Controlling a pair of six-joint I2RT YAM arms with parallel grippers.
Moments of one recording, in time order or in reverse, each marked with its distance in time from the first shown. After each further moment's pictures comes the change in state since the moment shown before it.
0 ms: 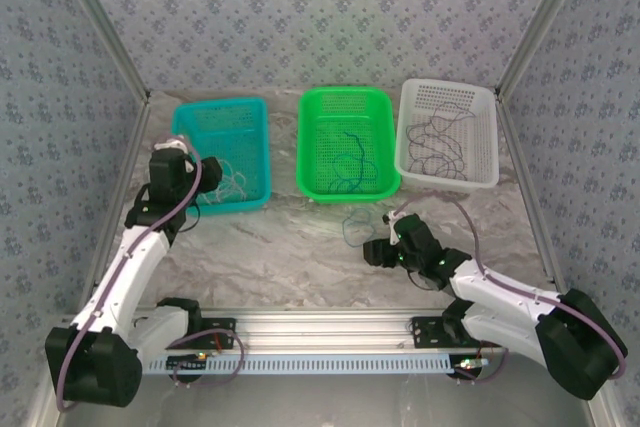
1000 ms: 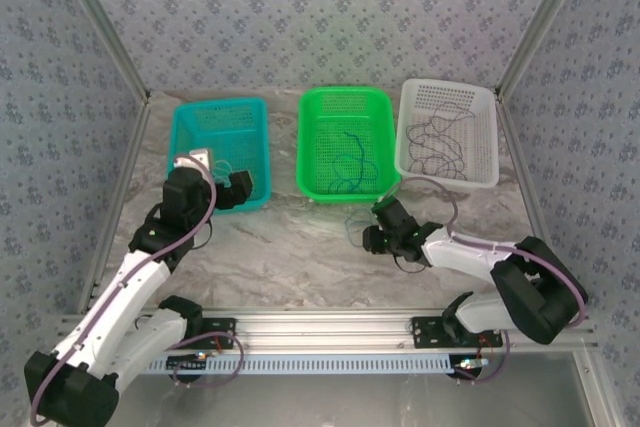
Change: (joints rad) left arm -0.243 -0.177 -0.080 0.010 -0.087 0.059; right arm 0.000 0.363 0.229 -0.100 0.107 0.122
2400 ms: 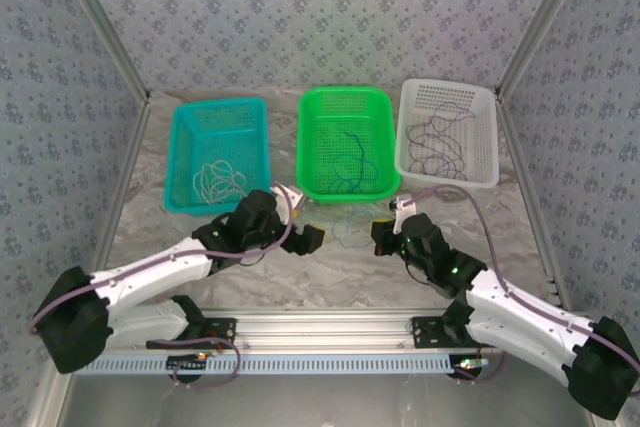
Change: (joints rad) left arm -0.484 0.335 -0.076 0.271 0.253 0.080; right arm 0.103 -0.584 -0.168 0.121 0.095 -0.094
